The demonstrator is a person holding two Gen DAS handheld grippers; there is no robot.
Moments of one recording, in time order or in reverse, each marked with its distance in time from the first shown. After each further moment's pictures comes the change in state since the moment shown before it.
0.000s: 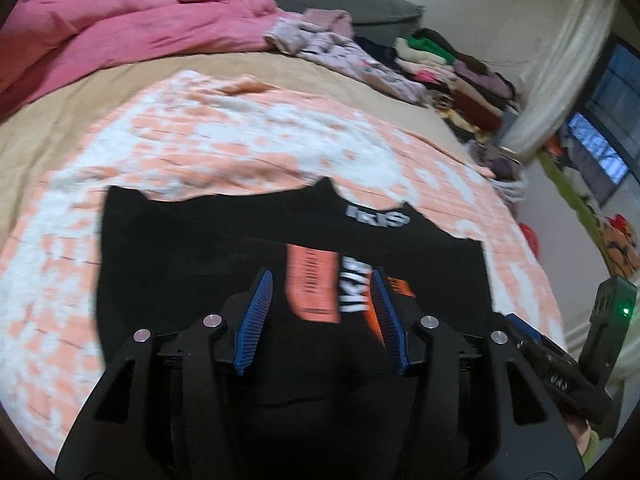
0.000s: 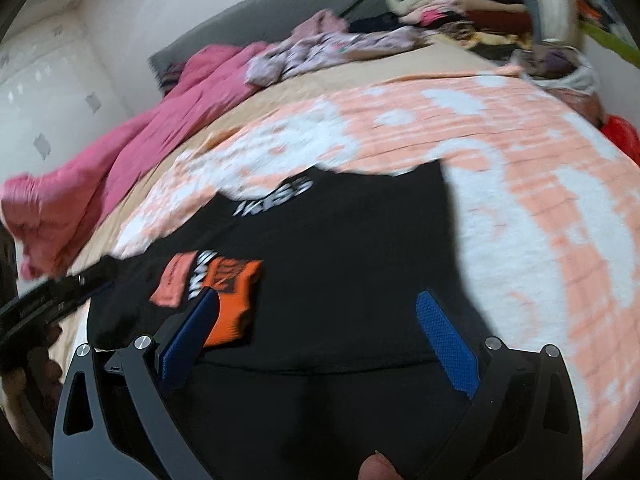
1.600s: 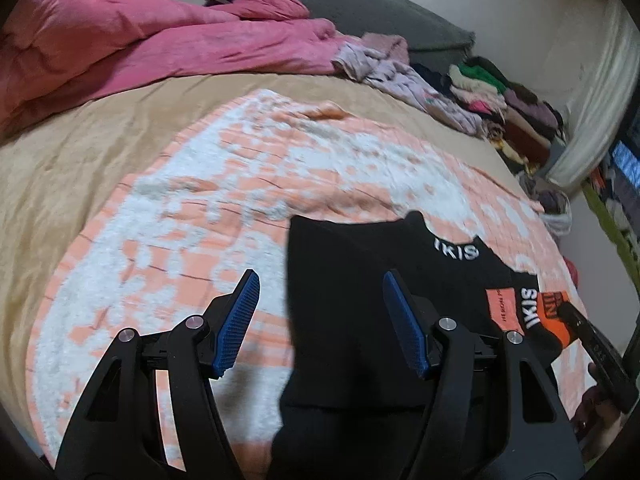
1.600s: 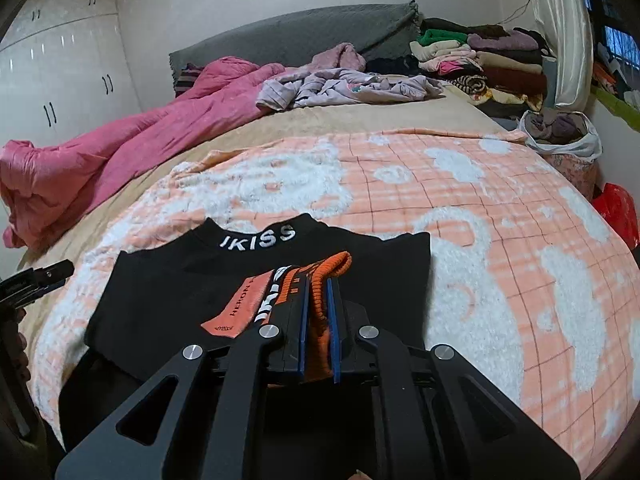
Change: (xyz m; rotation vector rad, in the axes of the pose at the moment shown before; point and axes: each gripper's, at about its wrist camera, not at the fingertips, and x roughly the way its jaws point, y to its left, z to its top) left arm -0.023 0.047 0.004 -0.061 -0.068 0.149; right arm -0.011 -0.012 0.024 -0.153 -0.127 -0.074
